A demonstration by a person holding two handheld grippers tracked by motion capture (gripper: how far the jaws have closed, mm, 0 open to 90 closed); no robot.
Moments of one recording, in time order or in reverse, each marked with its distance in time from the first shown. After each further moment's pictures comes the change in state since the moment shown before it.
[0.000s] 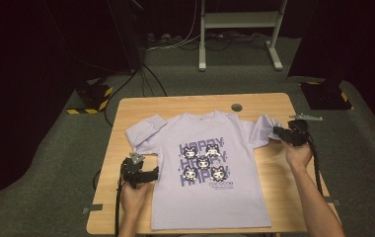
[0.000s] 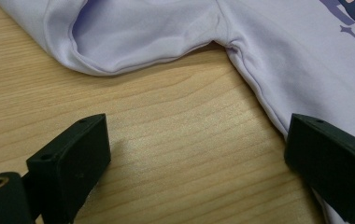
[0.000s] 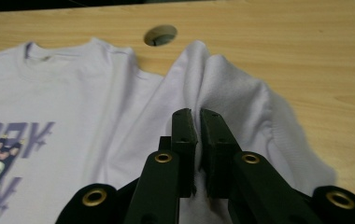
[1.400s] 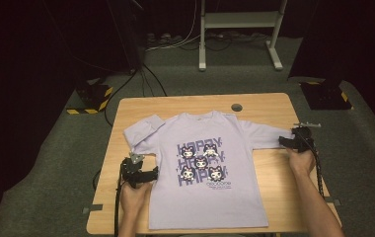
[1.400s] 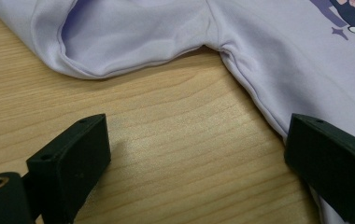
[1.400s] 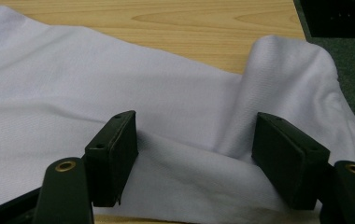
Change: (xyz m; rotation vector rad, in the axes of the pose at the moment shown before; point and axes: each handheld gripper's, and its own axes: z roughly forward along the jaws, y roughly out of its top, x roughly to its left) left arm 0.002 0.000 0.000 0.000 0.000 0.001; right arm -0.044 -0.034 0.032 0.130 -0.294 0.054
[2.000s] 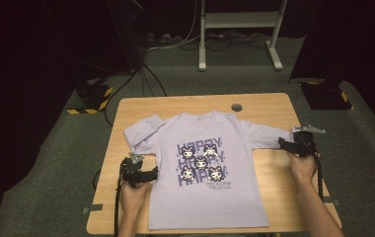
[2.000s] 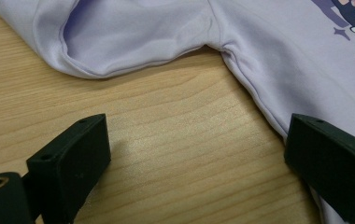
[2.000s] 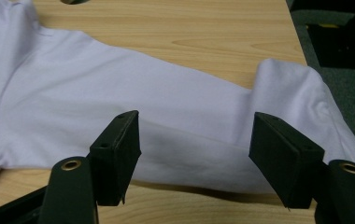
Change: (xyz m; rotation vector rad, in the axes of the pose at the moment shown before) left arm 0.001 0.000 0.000 0.001 0.002 -0.001; right arm 0.012 -0.011 -0.037 -0.112 0.057 -0.043
